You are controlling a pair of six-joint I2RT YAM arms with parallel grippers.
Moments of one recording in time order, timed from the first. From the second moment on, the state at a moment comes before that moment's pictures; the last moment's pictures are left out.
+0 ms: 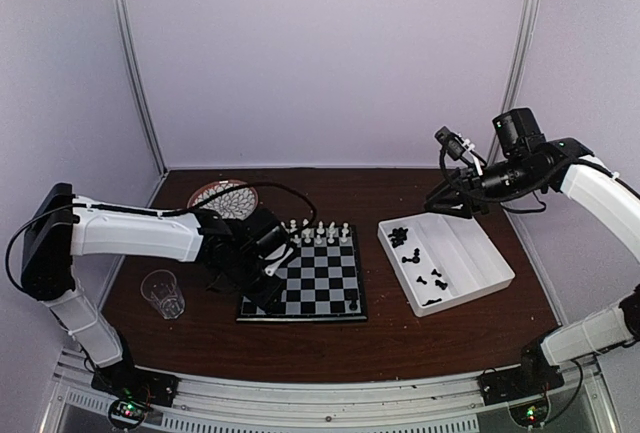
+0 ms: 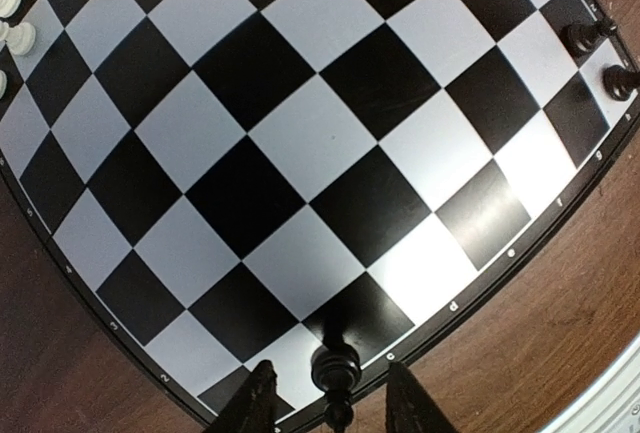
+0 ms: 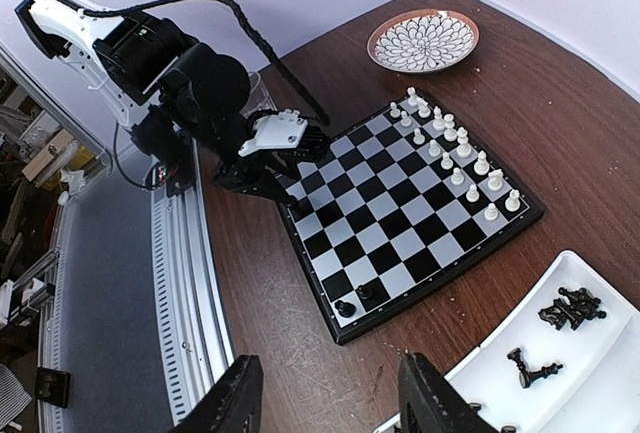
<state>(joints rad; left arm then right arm) -0.96 1.65 1.07 -0.64 -0.04 -0.29 0.32 1.27 1.27 -0.84 -0.90 -0.32</state>
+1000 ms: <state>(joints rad) -0.99 1.68 1.07 -0.67 -0.08 -0.32 0.31 1.29 1.27 -0.84 -0.89 -0.32</state>
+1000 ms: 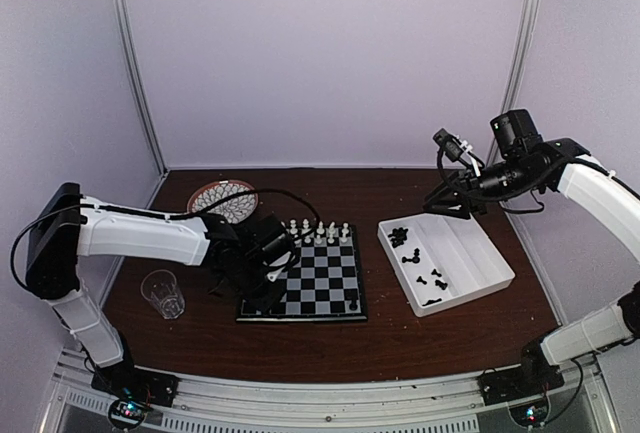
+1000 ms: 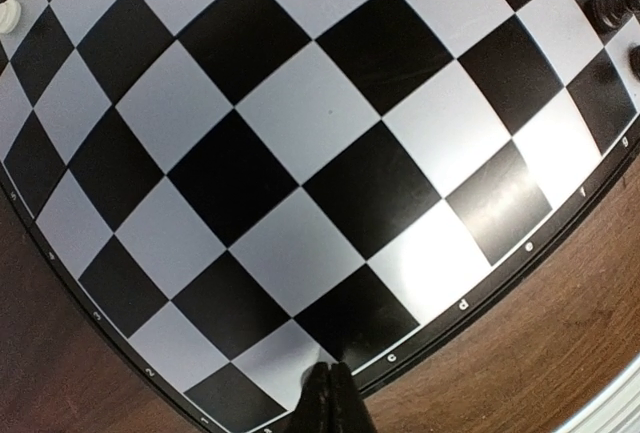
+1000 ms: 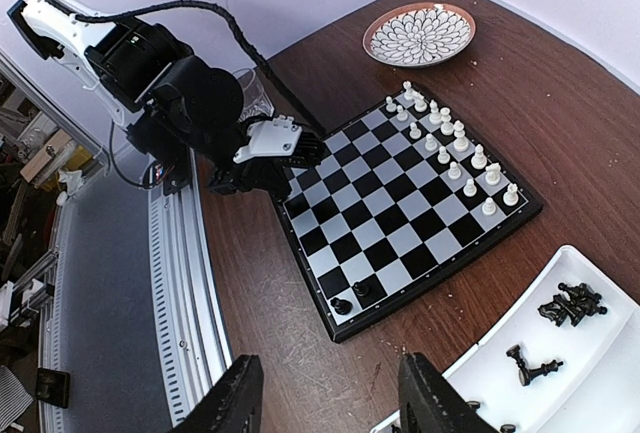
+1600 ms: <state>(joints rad) -1.00 1.72 1.14 -0.65 -0.09 -0.32 0.31 1.29 1.27 -0.84 -0.89 -0.32</state>
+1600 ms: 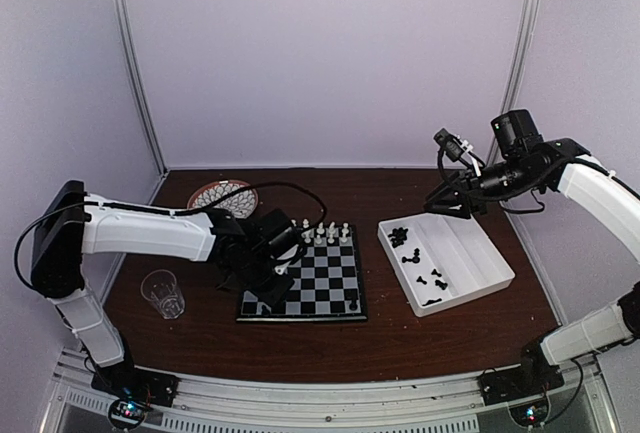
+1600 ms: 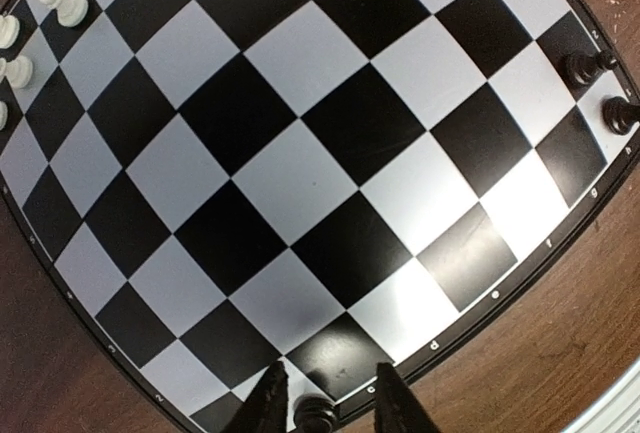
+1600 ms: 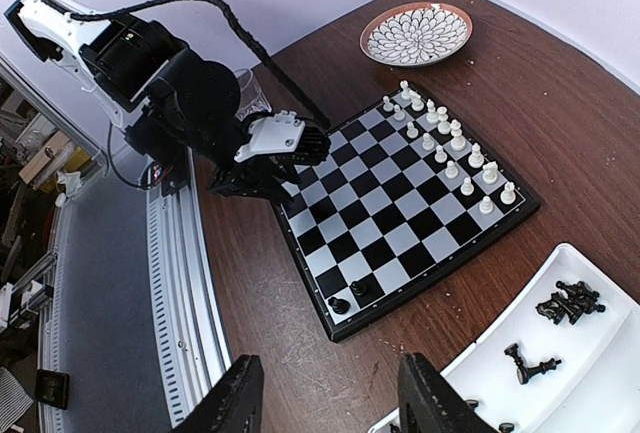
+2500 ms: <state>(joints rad) -1.02 1.68 1.10 -0.76 -0.11 -0.40 0.30 1.28 1.27 -0.84 -0.89 -0.33</state>
